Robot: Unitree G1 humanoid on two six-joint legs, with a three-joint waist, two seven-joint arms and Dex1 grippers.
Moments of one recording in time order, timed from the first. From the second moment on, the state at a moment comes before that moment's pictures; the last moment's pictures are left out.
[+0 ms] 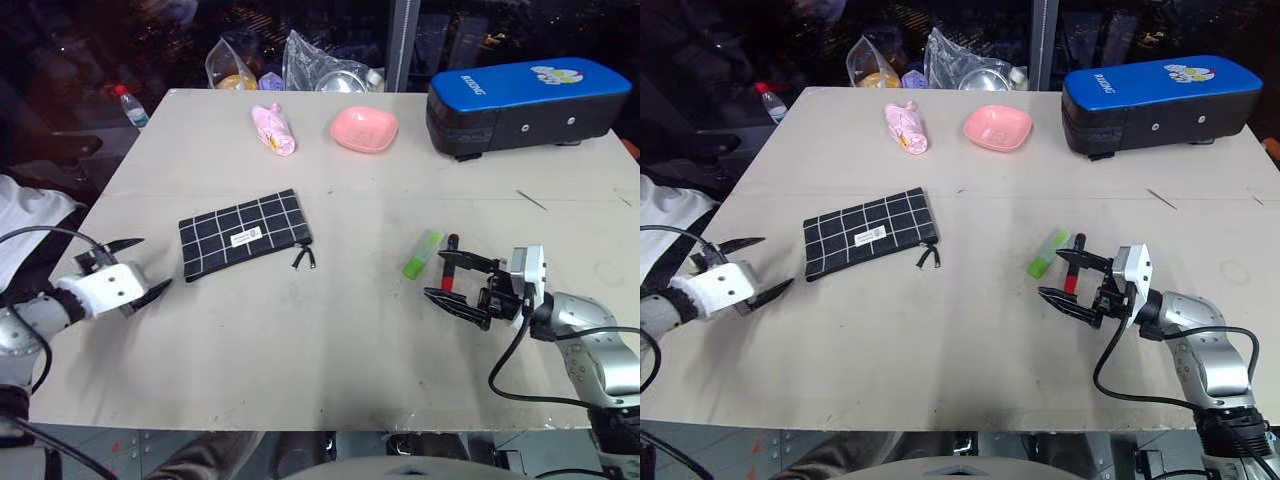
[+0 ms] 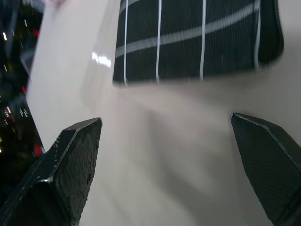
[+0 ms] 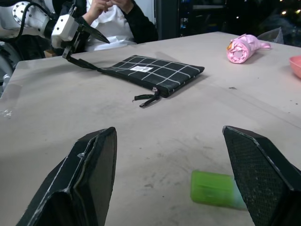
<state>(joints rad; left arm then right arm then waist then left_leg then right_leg) -0.25 1.04 0.15 0.90 0.23 -0.91 -0.64 -0.06 -0.53 -0.05 -0.17 0.53 0.11 1.09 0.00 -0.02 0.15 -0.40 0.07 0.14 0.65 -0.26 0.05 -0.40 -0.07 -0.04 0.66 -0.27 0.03</state>
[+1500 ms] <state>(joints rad) -0.63 0.87 -0.27 0.92 0.73 -1.10 0.12 -0.08 -0.53 -0.05 -0.17 0.52 0.10 1.04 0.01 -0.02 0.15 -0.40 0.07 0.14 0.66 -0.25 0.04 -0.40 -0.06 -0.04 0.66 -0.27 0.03</state>
